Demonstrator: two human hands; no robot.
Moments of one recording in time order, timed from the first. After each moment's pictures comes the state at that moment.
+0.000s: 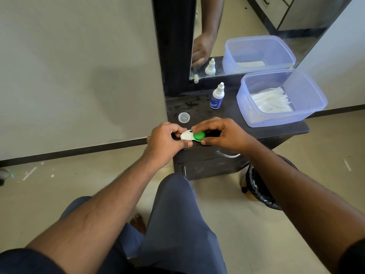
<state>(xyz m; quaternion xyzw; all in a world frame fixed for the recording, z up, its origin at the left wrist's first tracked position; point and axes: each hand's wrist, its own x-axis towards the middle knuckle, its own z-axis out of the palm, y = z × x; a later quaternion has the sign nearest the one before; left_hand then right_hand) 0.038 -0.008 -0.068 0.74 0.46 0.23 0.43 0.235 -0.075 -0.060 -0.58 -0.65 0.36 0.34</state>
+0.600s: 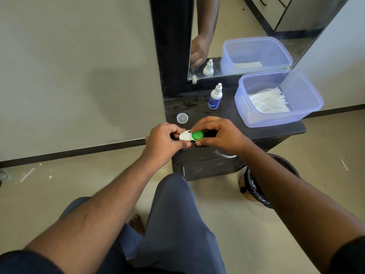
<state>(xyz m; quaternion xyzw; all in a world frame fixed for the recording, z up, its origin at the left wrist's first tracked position) 0.038 -0.009 -0.065 0.74 0.47 0.22 0.43 0.231 -0.073 -0.062 -0.58 -0.66 0.33 0.35</state>
